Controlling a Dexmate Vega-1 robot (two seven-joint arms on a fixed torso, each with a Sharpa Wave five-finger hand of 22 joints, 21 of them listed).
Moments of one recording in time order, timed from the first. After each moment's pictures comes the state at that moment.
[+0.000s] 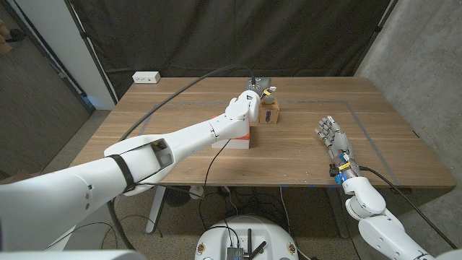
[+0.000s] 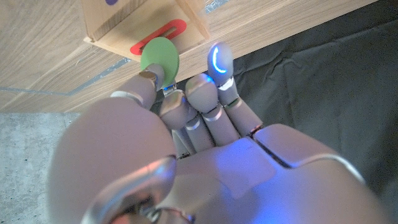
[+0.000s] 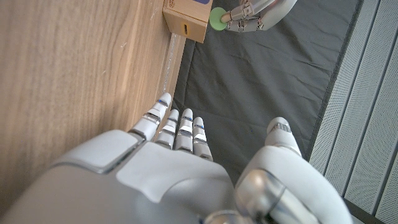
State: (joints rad) left arm 0.21 0.21 1.16 -1.33 0.62 0.63 0.05; left_hand 0.93 0.00 0.64 -0.17 0.21 1.01 0.00 0.32 0.35 1.40 -0.18 1.51 0.56 1.39 -0.21 1.47 0.58 0.94 -0.13 1.54 0.41; right arm -1.39 -0.58 -0.19 -1.68 0.60 0.48 -0.18; right_hand 0.23 0.04 0.31 -0.16 0.18 0.11 0.12 0.20 0.18 0.19 0.10 0.20 0.19 0.05 0.06 0.23 0.36 0.28 0.05 0.20 0.17
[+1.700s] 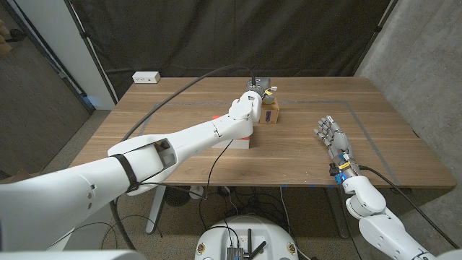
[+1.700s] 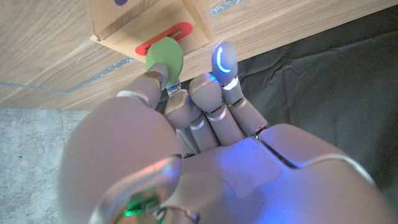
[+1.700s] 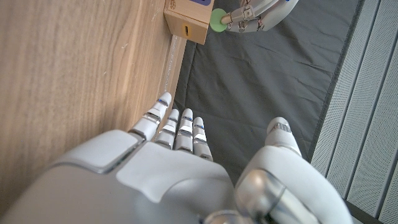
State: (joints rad) left arm 0.21 0.19 1.18 -1.33 0.57 0.70 0.08; left_hand 0.93 0.00 0.63 -0.17 0.21 1.01 0.01 0.31 0.35 1.40 -0.17 1.50 0.55 1.39 -0.21 1.46 0.58 0.94 -0.13 1.54 0.40; right arm -1.37 -0.58 -0.19 -1.67 0.61 0.48 -0.16; right_hand 0.23 0.04 0.30 -0.15 0.18 0.11 0.12 0.20 0.18 0.19 0.10 0.20 0.19 0.06 0.07 0.23 0.36 0.28 0.05 0.20 0.17
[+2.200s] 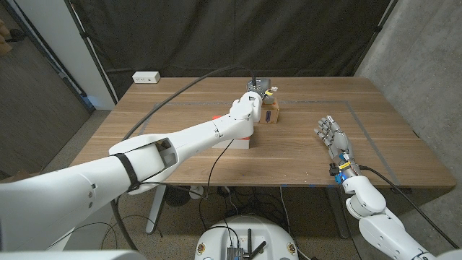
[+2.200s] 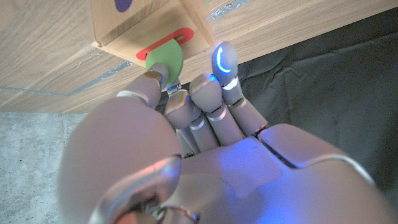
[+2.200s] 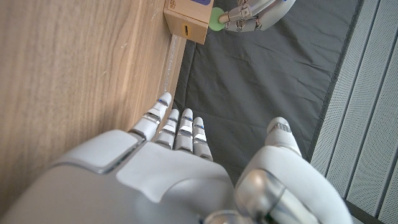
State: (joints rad) left arm 0.20 0.17 1.19 -1.31 0.56 0.69 0.08; left_hand 0.93 0.00 0.63 -0.17 0.21 1.02 0.00 0.31 0.36 1.40 -0.17 1.50 0.56 1.39 -0.21 1.46 0.58 0.94 -0.13 1.54 0.40; right arm -1.37 -0.58 -0.19 -1.67 0.61 0.48 -0.16; right_hand 0.23 0.04 0.30 -0.15 0.18 0.11 0.12 0.20 0.18 0.19 0.10 0.20 0.19 0.06 0.07 0.23 0.36 0.28 0.05 0.20 0.17
